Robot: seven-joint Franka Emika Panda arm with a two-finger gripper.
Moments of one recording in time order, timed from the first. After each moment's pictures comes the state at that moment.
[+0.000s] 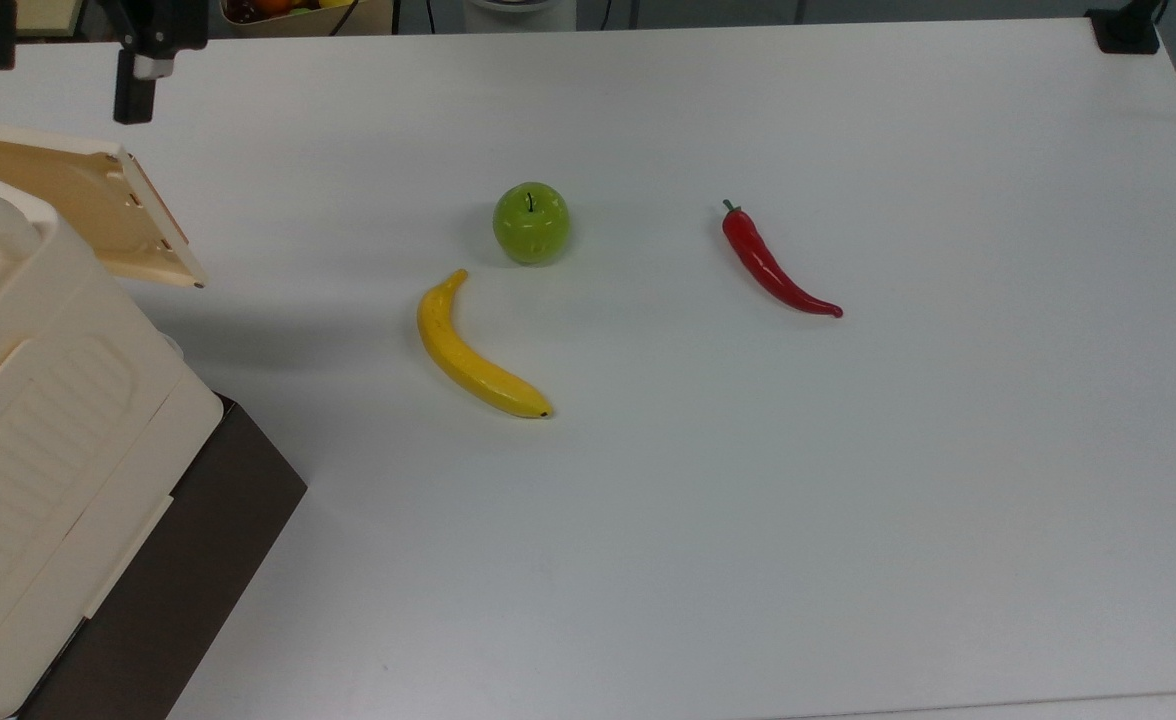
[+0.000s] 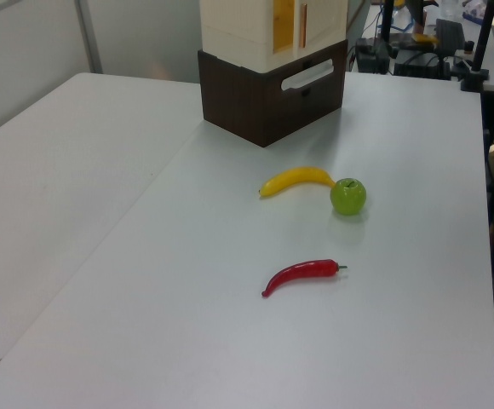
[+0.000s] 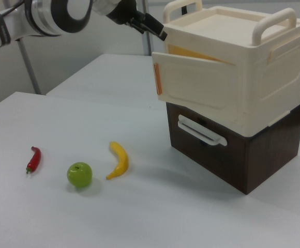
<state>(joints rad) -0.11 0.21 -0.04 -1.35 -0.17 2.34 0.27</state>
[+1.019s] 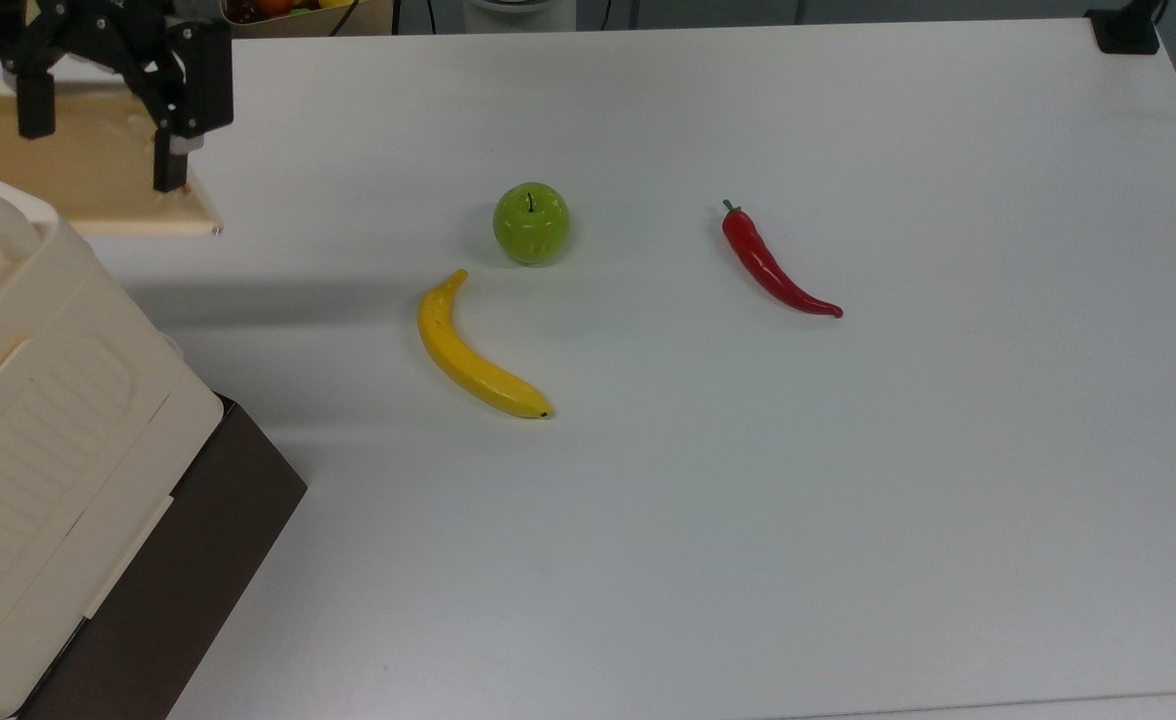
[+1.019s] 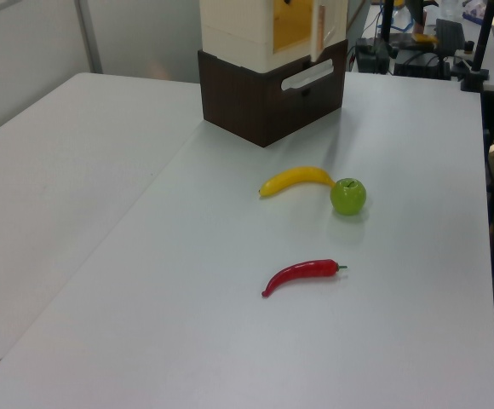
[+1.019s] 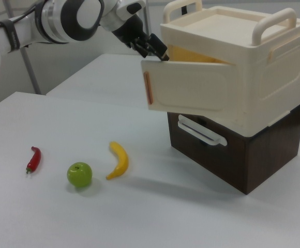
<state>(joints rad) -0.12 0.25 -0.04 -1.35 -0.17 2.21 0.22</state>
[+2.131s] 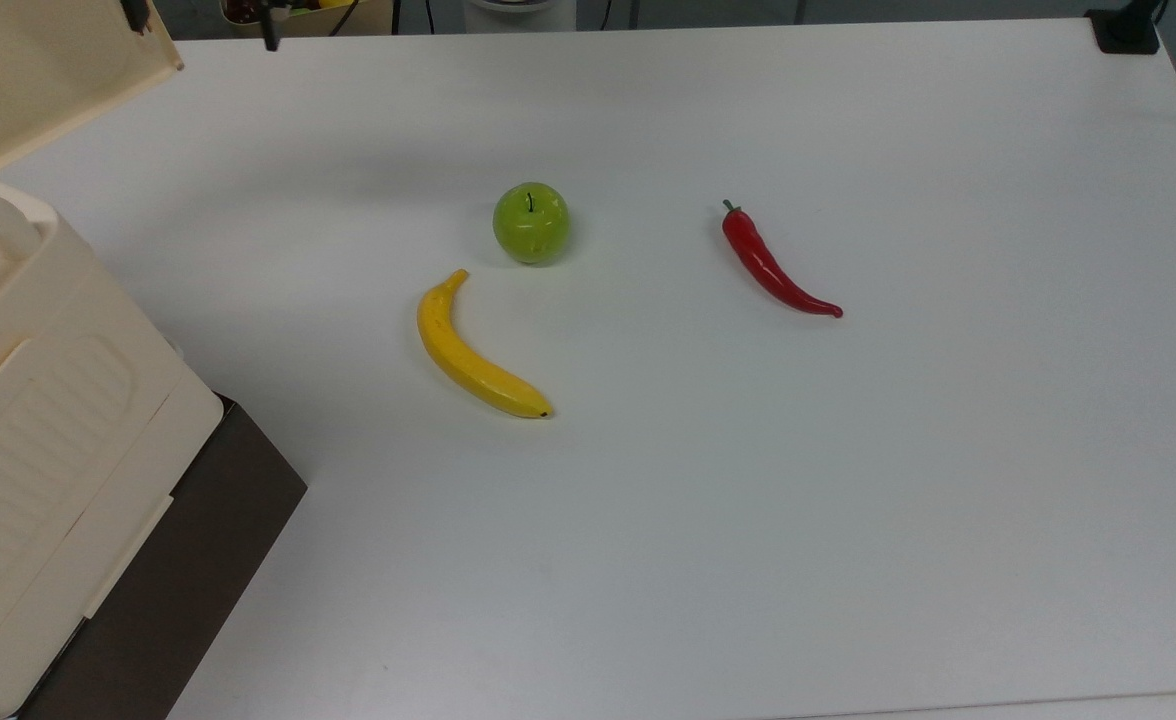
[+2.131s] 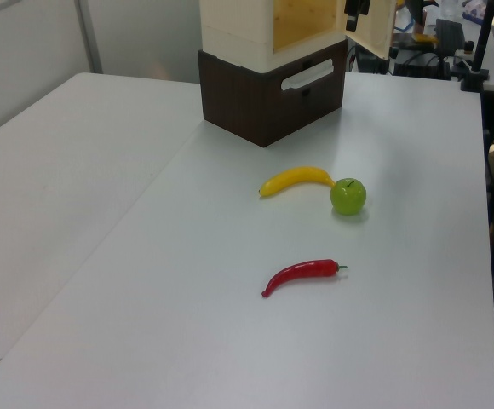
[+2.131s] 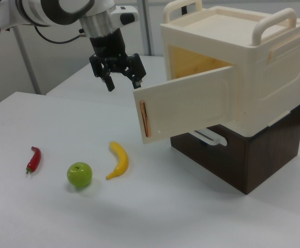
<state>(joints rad) -0.13 0.16 -0.04 -1.35 -0.08 1.64 -0.16</state>
